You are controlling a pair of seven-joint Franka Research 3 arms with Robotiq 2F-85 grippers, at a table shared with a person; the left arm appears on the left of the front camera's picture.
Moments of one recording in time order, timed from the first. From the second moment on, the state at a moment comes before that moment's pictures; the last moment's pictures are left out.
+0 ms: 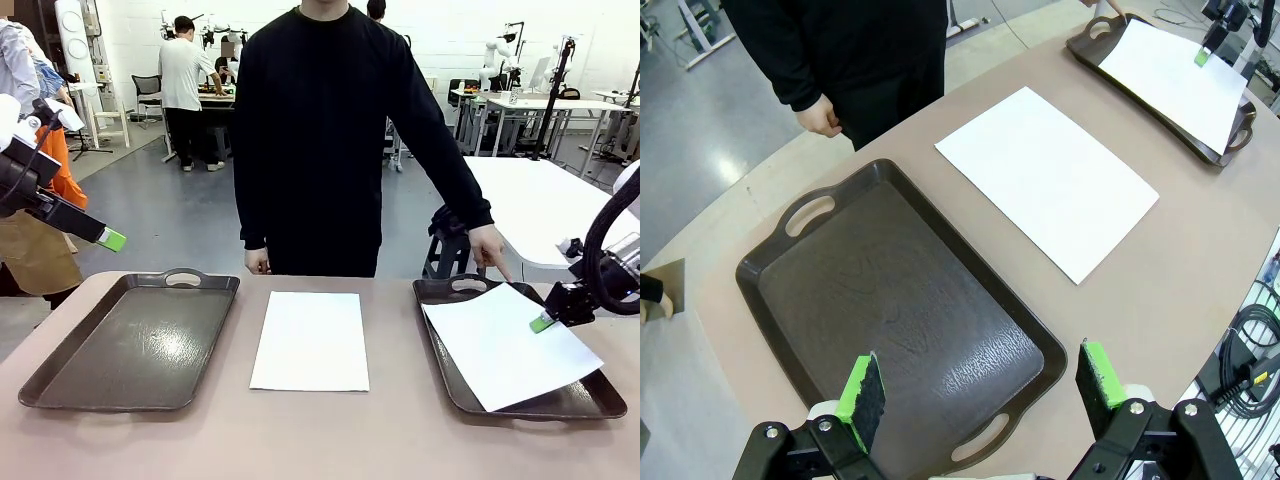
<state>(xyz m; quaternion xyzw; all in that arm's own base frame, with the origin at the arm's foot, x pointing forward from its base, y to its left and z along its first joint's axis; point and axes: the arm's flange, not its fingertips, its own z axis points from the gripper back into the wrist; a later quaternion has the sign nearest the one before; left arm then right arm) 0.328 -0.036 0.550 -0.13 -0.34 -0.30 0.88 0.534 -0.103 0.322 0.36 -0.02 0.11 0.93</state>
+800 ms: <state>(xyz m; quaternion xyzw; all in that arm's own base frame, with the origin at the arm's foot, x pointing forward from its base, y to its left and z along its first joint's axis) 0.328 -0.036 0.550 -0.13 -0.34 -0.30 0.88 0.514 -0.095 0.343 0.29 -0.03 0.06 0.96</state>
